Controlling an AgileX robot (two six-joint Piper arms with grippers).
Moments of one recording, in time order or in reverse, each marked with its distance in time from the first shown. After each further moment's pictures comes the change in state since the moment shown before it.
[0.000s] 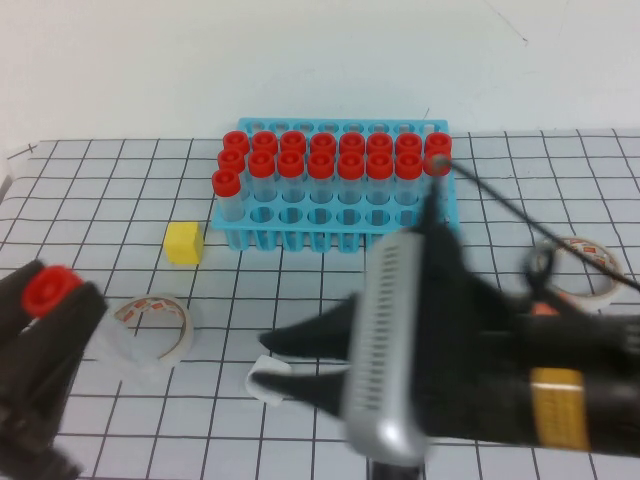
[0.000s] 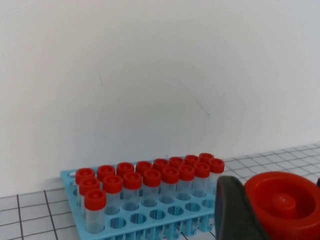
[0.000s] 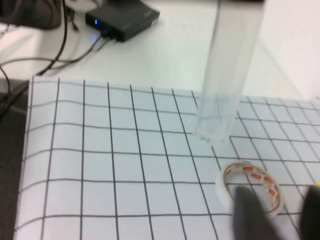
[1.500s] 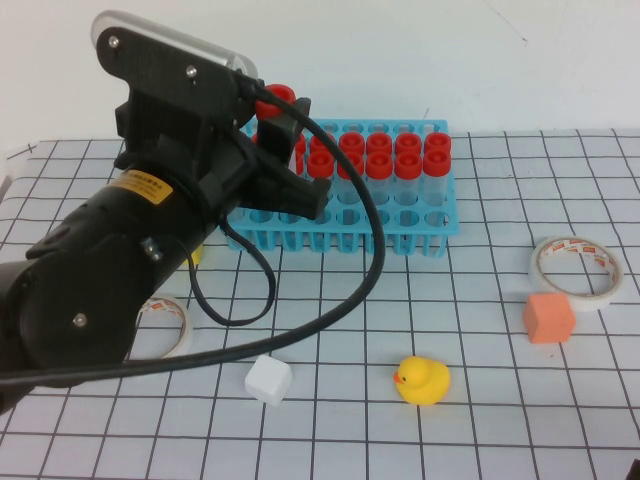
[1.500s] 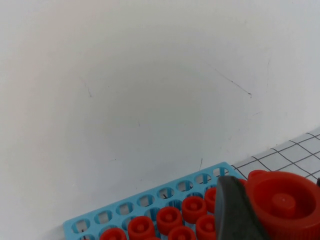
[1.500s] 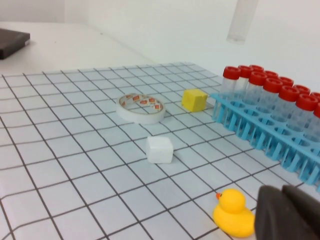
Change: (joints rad) right arm -0.003 -0.945 0.773 -0.032 0.362 0.235; left arm -0.004 0.843 -0.537 0.169 -0.164 0.007
